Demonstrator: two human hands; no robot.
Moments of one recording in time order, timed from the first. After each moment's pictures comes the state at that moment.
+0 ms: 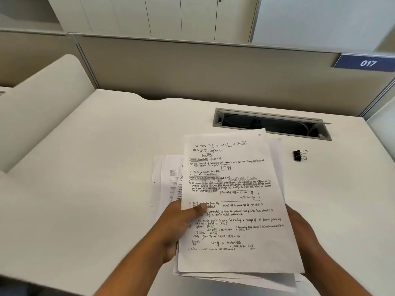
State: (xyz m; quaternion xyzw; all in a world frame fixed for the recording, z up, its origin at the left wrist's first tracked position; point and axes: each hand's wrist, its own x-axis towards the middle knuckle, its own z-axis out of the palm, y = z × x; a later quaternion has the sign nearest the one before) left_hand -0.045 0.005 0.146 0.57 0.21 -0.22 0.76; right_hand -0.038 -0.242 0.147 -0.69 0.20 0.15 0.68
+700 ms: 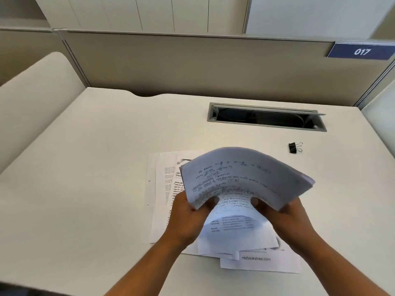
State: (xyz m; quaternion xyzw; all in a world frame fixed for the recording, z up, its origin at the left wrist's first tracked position) left_hand -0.028 -0.026 0.116 0.74 0.07 -0.02 0.67; right_hand -0.025 -0.244 0.143 -0.78 0.00 0.03 0.63
